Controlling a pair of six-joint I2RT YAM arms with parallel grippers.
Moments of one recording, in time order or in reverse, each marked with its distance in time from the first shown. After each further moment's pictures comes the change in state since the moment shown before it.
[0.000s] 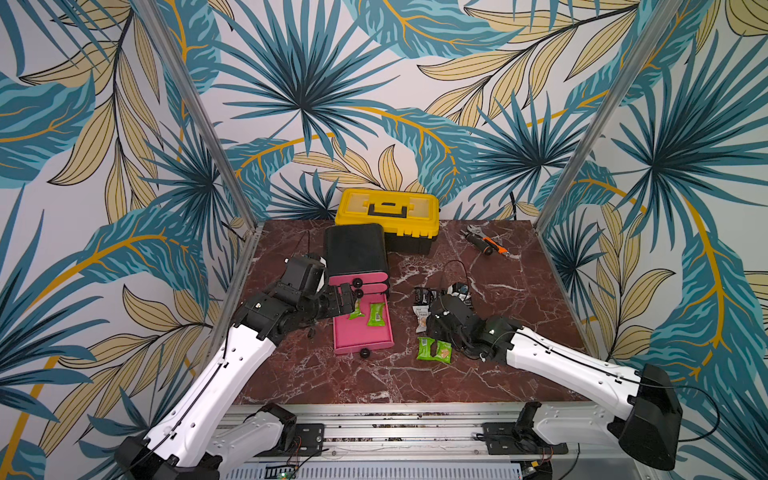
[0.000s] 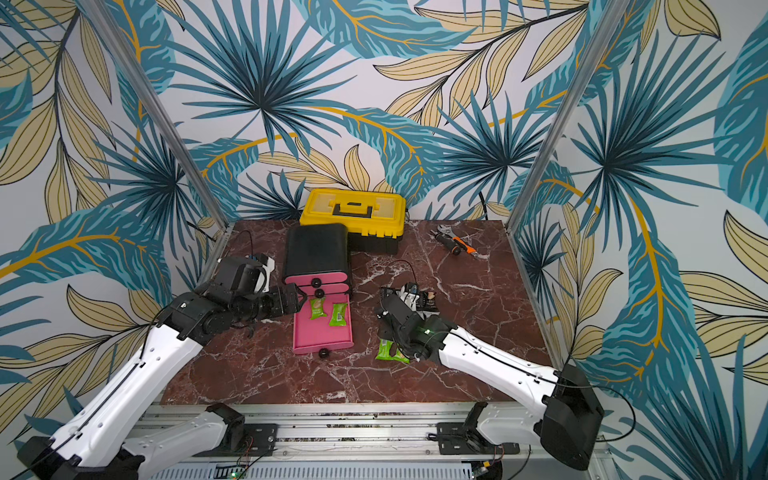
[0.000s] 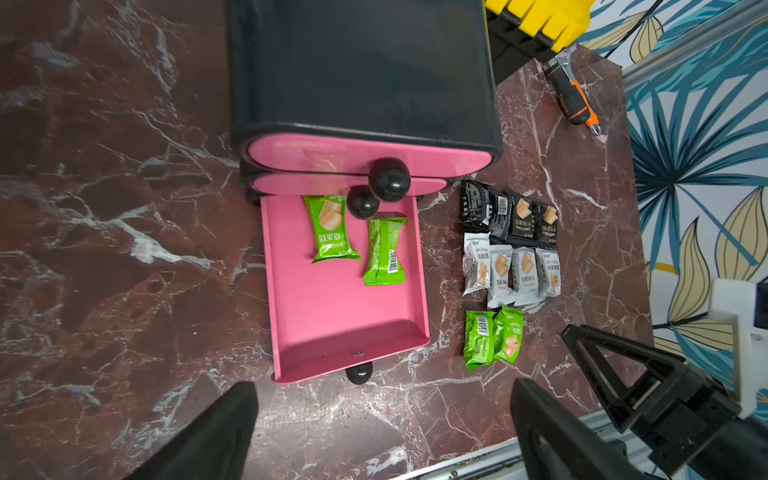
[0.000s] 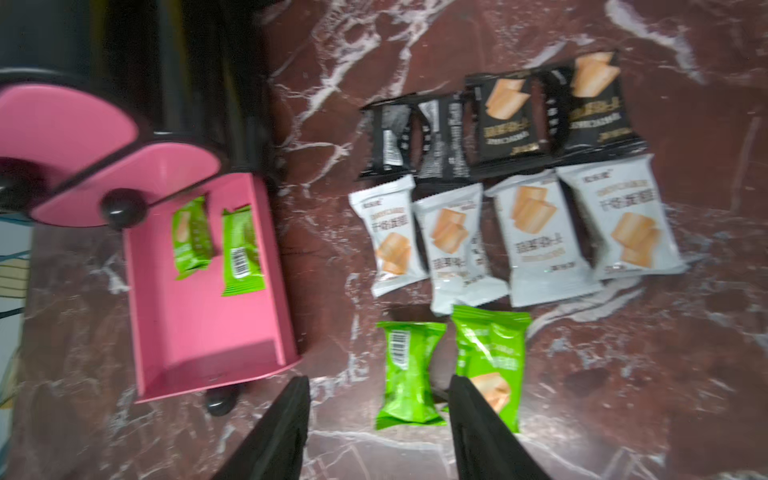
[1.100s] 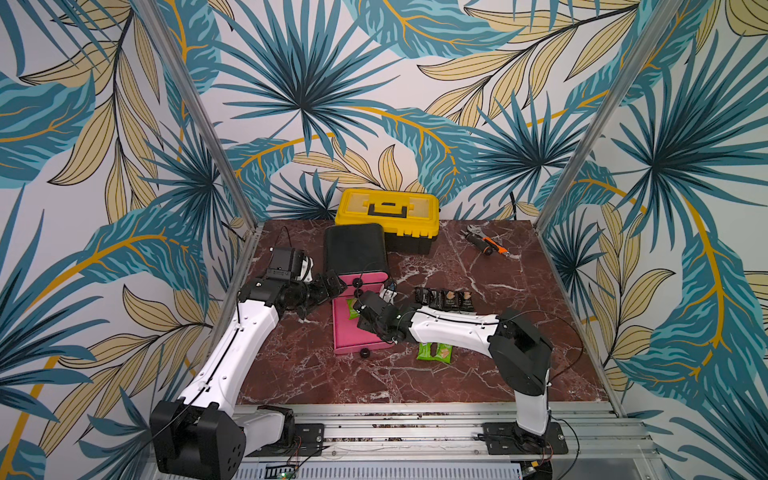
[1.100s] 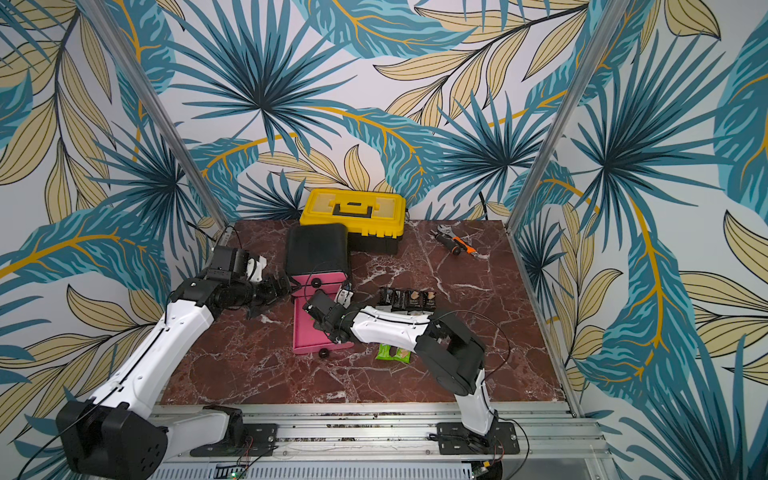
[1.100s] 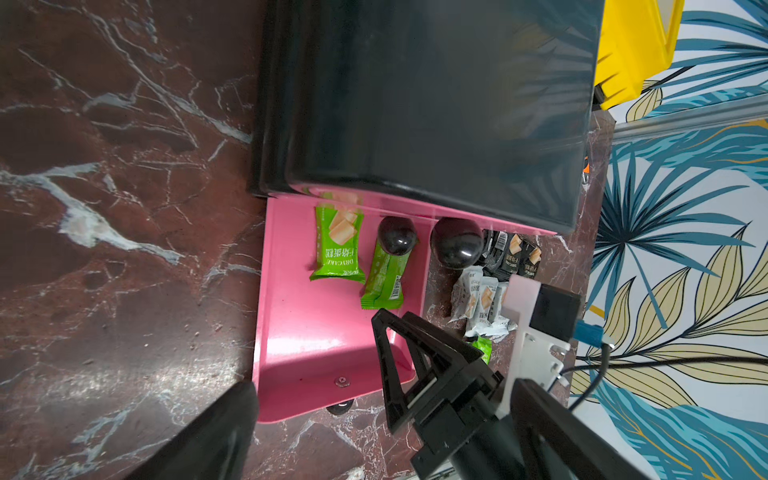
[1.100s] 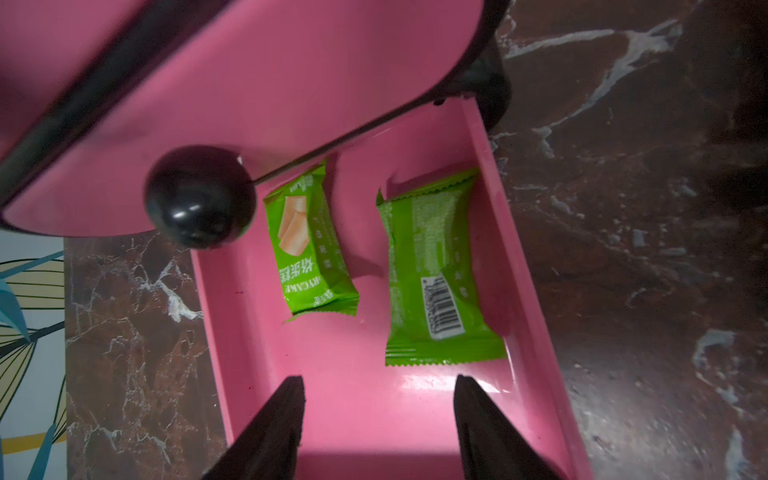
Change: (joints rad) left arm 0.282 0.170 -0.020 0.100 0.277 -0.011; right arm 0.109 0.694 0.450 0.193 -0.028 0.162
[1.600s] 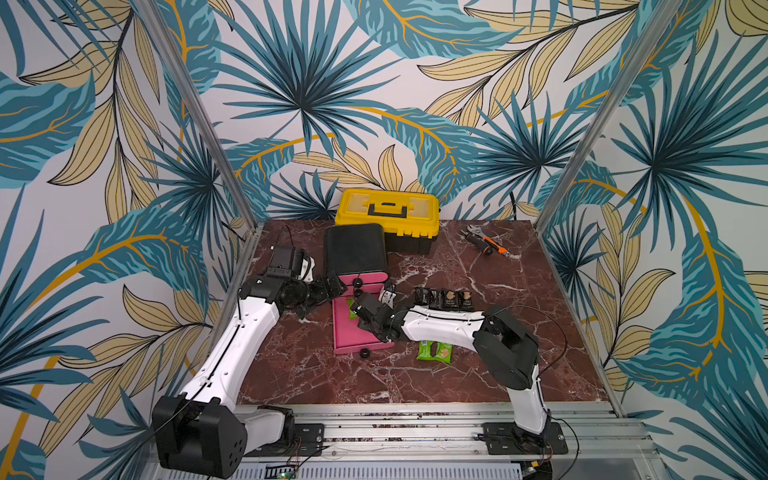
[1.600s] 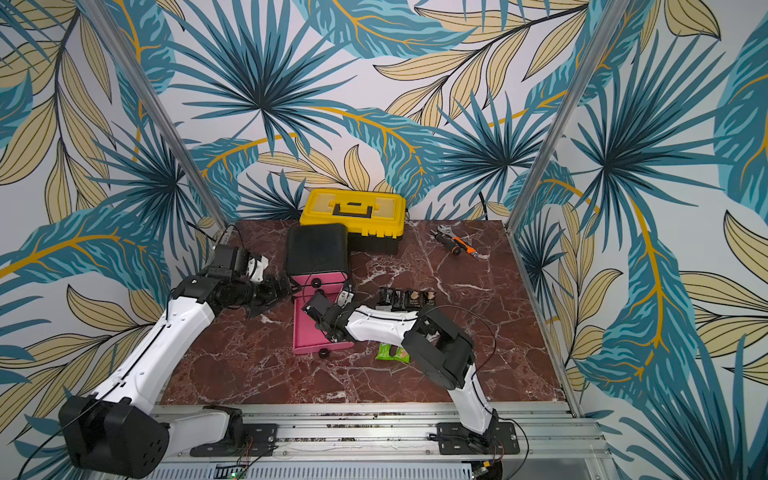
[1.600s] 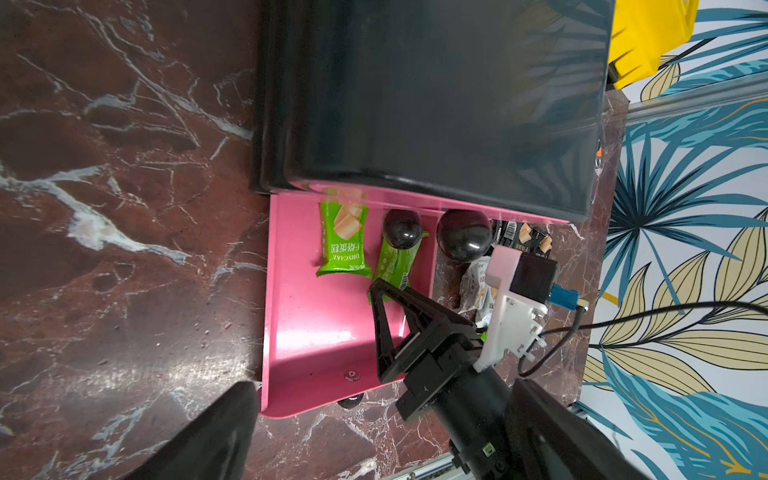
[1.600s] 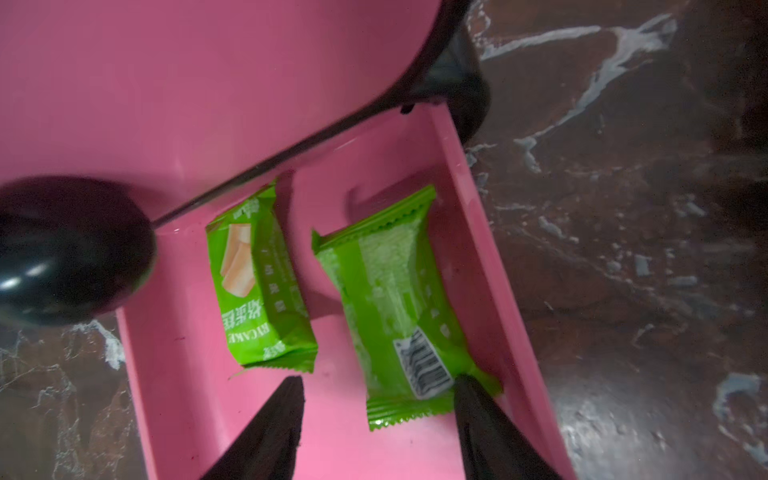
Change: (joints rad) left arm 0.004 0.023 0.018 -0.034 0.015 0.048; right arm -0.010 0.084 0.037 -0.003 0.050 0.007
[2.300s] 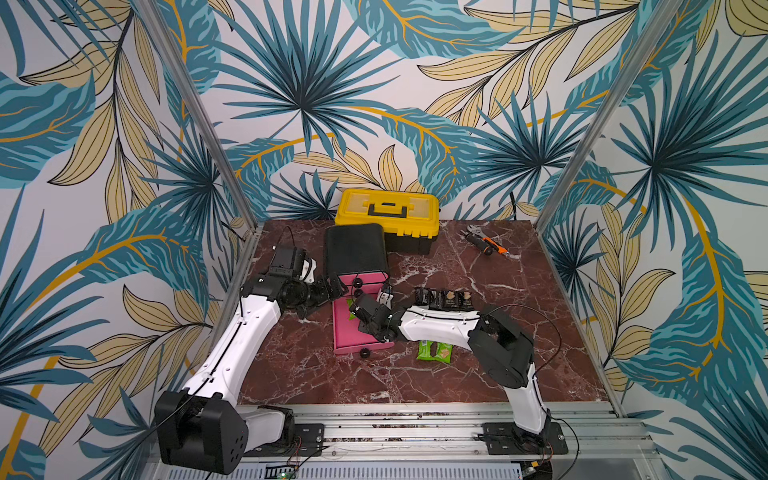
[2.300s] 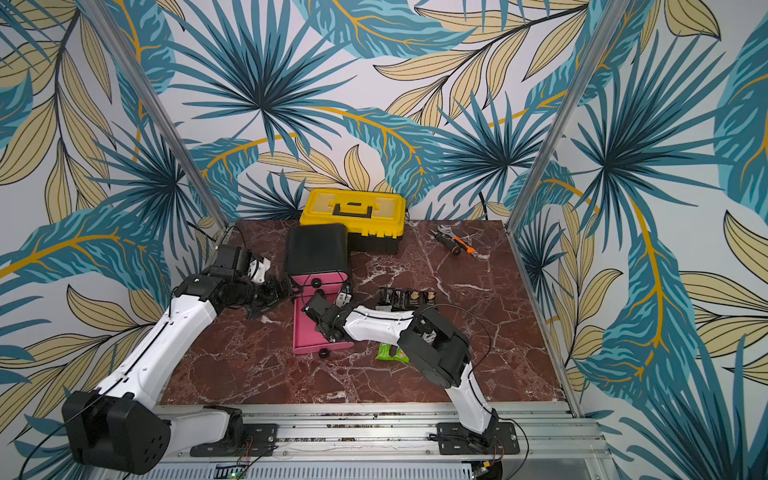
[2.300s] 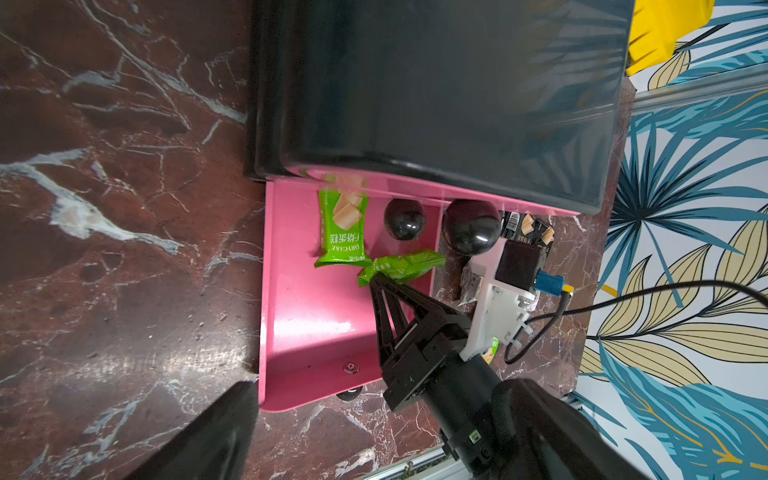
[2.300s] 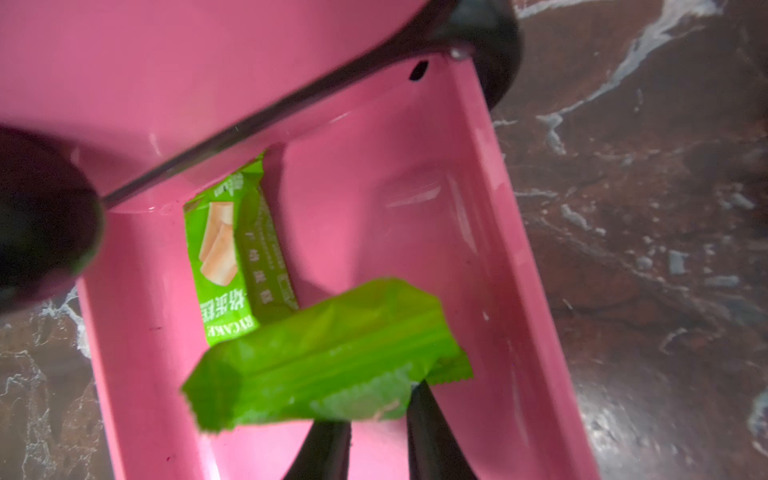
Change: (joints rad) left arm 0.000 0.014 0.000 -0.011 0.014 -0.005; right arm 0.000 0.028 0.018 -0.018 -0.042 -0.035
